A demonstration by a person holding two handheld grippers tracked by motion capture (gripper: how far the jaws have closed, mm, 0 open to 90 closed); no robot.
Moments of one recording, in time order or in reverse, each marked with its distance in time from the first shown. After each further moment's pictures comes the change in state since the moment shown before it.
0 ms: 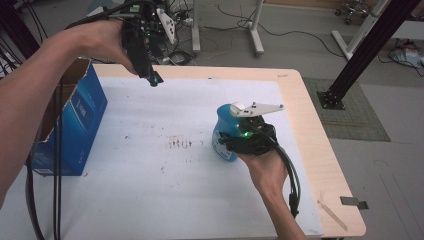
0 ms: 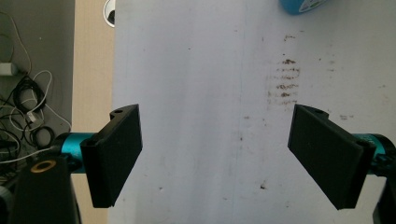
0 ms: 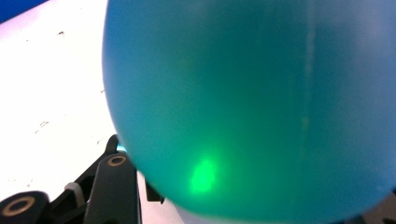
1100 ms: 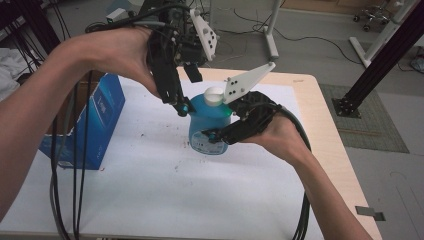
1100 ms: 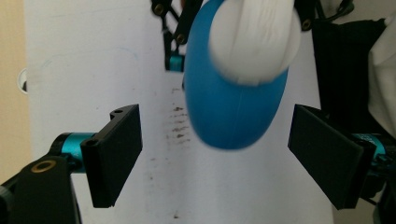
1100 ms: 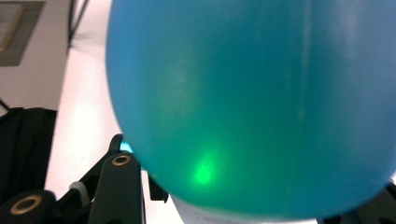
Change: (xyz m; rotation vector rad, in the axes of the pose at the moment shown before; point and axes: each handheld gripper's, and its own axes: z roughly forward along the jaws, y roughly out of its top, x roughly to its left) left arm -0.093 0.042 -0.048 -0.108 -0.199 0.090; right arm 0.034 0.097 -0.020 -0.008 0.541 -0.548
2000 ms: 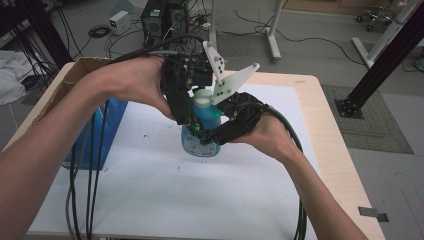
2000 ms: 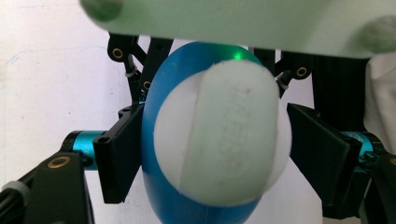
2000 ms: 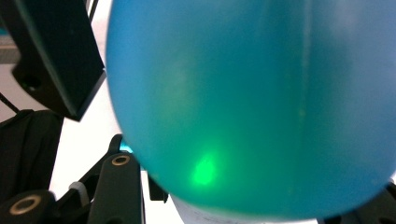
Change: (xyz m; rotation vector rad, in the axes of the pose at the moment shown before) left arm -0.010 0.000 0.033 -0.010 -0.020 -0.046; right arm -0.002 0.007 0.021 0.003 0.045 -0.002
